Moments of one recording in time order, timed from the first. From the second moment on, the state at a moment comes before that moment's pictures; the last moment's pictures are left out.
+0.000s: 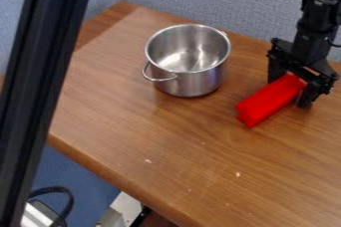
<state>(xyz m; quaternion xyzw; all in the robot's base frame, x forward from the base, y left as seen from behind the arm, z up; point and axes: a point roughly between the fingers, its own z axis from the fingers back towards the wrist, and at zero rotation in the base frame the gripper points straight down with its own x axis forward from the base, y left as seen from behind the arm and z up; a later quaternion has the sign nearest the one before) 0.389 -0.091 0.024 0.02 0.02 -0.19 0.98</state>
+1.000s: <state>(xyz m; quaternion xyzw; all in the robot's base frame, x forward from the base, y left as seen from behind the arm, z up) 0.372 -0.072 0.023 0.02 0.03 -0.19 0.98</state>
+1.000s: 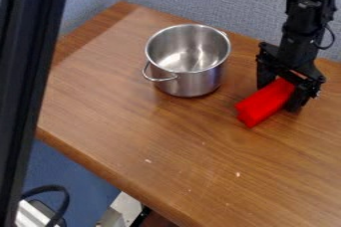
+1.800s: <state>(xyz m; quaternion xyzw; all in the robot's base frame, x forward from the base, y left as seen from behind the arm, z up) 0.382 -0.065 0.024 0.01 0.05 -0.14 0.99</state>
